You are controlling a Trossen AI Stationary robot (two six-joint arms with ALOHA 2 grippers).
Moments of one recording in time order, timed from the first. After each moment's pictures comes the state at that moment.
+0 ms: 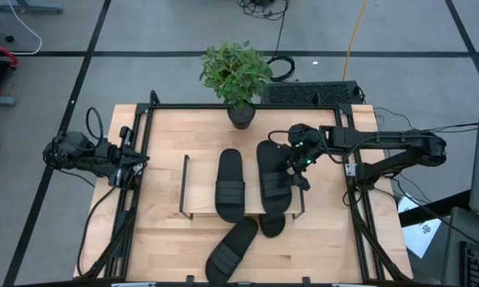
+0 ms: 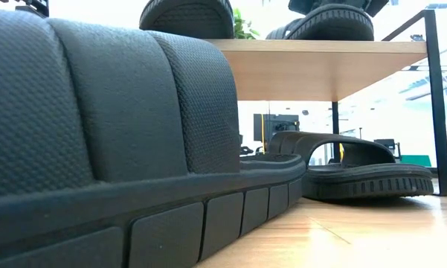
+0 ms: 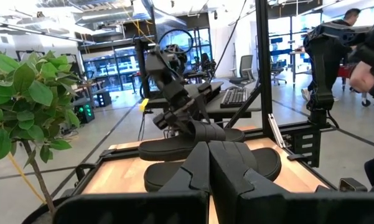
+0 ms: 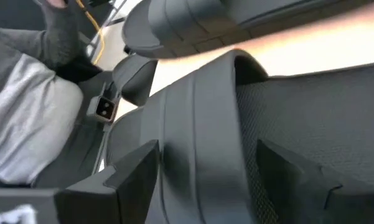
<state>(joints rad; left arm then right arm) -0.27 0.01 0.57 -0.47 -0.16 0.14 -0.14 1.24 0.98 -0.54 -0.56 0.11</state>
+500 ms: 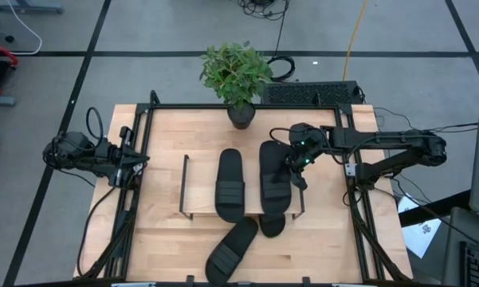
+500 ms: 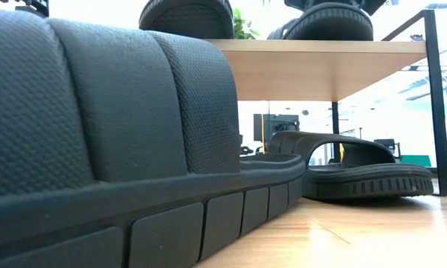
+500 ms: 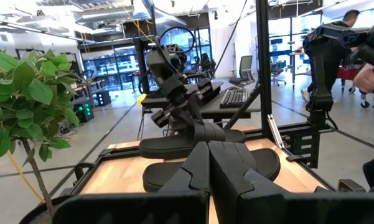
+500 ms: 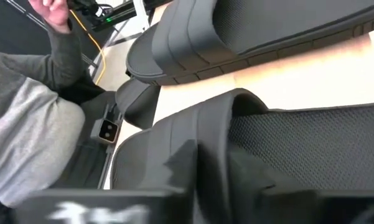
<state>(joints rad) -0.27 0.01 0.57 -0.47 -0.16 0.13 -0.12 1.24 0.98 -0.45 -0.53 0.19</state>
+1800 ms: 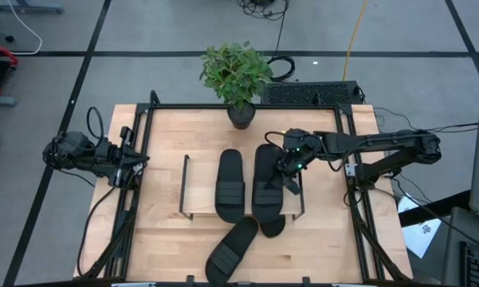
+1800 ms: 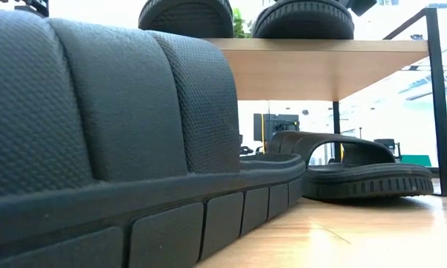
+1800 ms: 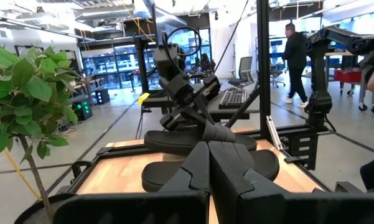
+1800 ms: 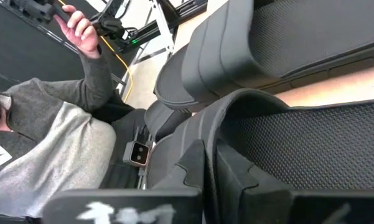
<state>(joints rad) -0.27 0.01 0.57 -0.47 -0.16 0.11 -0.05 1.31 0.98 -0.27 -0.57 0.38</state>
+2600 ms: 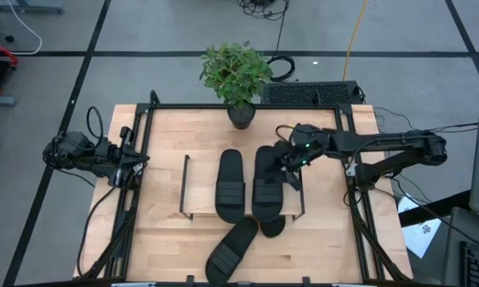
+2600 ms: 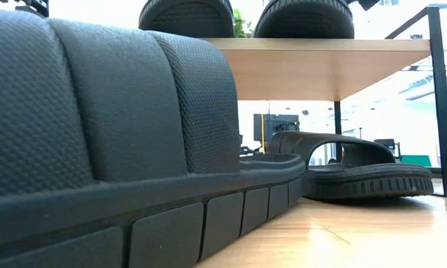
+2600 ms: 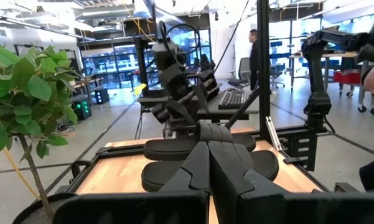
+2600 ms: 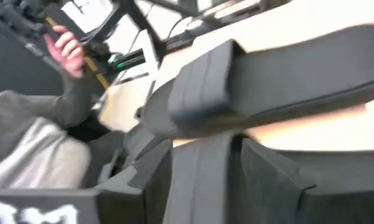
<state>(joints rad) -0.27 0.01 0.57 -0.48 -0.16 0.10 -0.07 1.24 0.97 -0.22 -0.47 0.33</state>
